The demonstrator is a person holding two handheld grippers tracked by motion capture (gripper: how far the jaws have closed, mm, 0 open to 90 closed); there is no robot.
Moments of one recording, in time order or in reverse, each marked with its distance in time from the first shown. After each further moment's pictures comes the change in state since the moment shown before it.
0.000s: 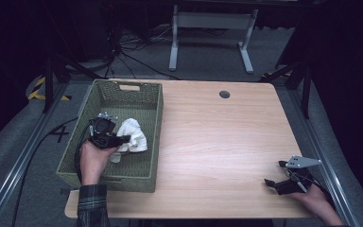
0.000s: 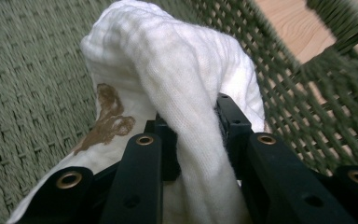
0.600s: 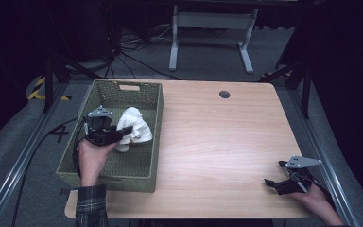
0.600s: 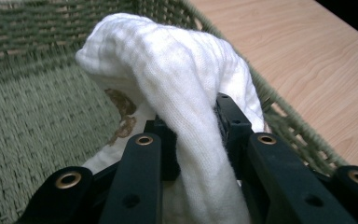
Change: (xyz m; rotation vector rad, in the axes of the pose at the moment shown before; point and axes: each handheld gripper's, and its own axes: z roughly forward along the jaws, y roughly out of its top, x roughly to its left) left arm -0.017 0.010 -0.027 -0.214 -0.054 0.065; right arm 0.000 0.000 0.000 0.000 0.001 0.002
